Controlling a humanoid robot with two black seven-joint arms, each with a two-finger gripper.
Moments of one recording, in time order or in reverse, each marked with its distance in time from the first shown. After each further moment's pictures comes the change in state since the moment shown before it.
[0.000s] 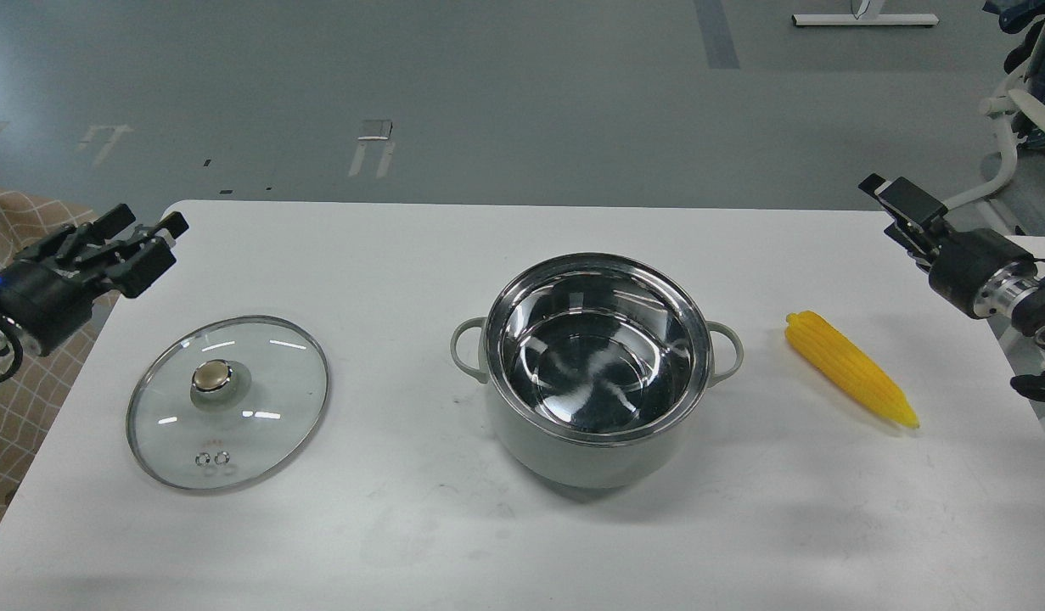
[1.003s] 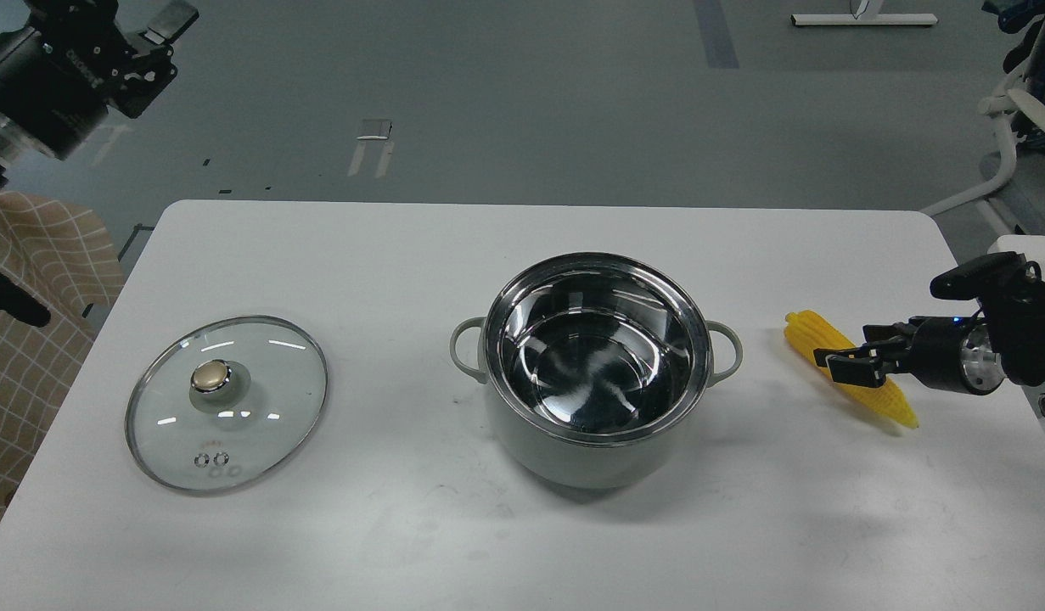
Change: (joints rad) left arm -0.242 -0.036 -0.147 -0.097 -0.770 -0.535 0.000; right arm 0.115 0.034 -0.401 0.065 -0.646 0.005 0.000
